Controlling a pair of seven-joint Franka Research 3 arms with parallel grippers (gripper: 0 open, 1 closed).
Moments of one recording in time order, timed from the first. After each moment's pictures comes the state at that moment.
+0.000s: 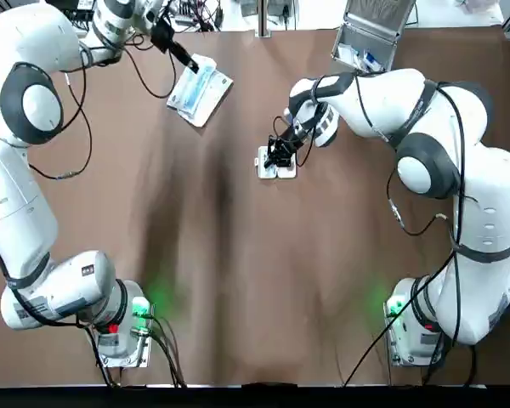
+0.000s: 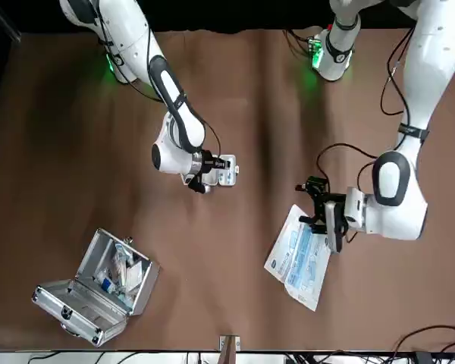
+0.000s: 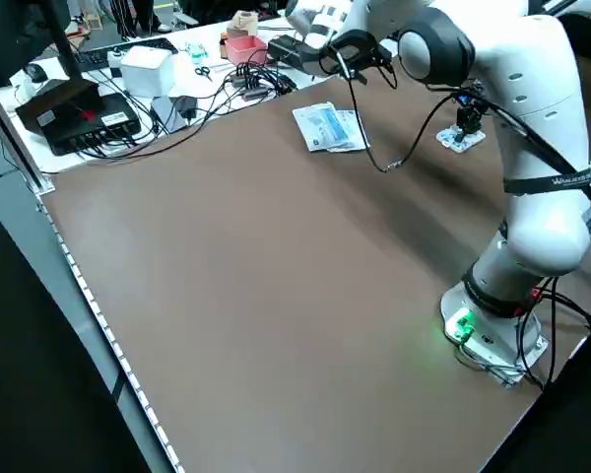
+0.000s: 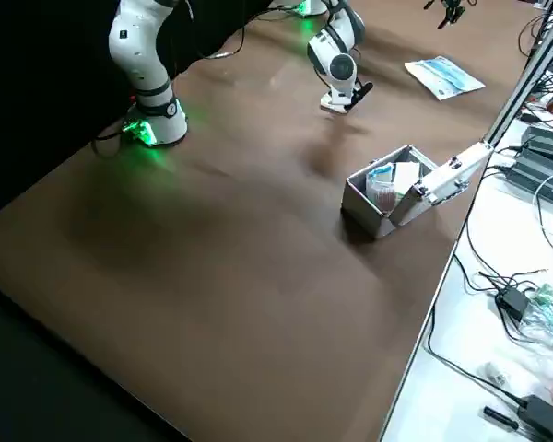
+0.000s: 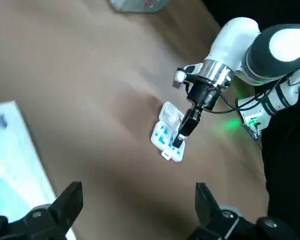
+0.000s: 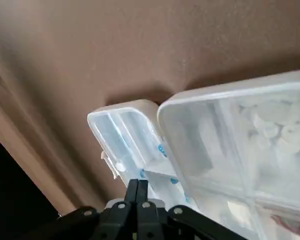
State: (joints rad) left arm 0.27 0.63 -0.50 -1.52 -0.63 1.83 1.03; right arm 0.67 0.67 0.03 -1.89 1.36 2.39 -0.13
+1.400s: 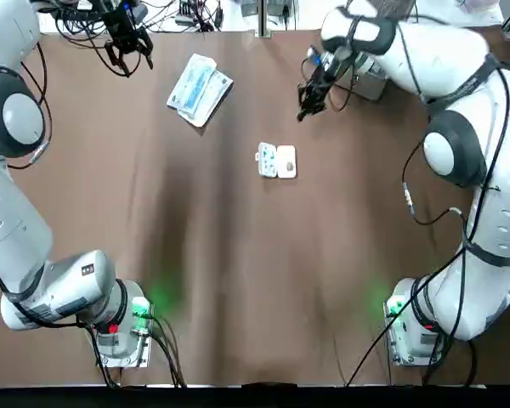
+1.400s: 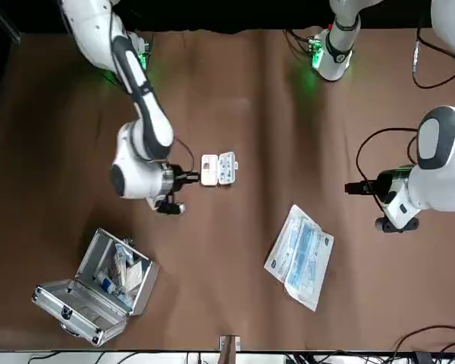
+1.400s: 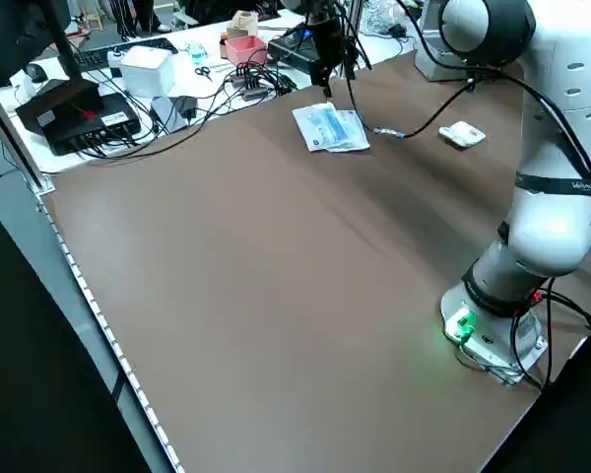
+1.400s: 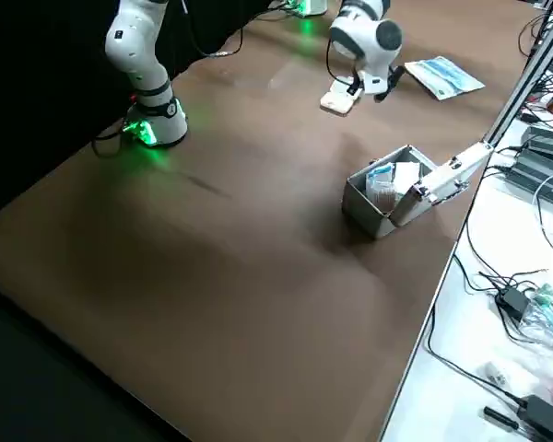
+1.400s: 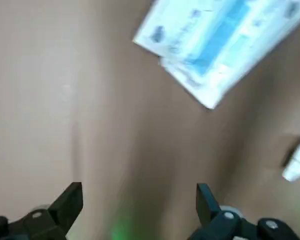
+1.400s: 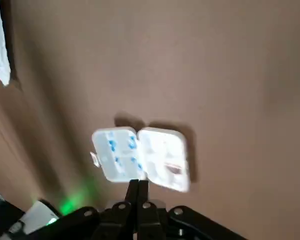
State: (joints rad) left arm 0.28 0.41 -0.40 -1.53 -0.03 1.62 -0.24; right arm 0.55 0.51 -0.19 -1.68 0.73 1.90 0.07
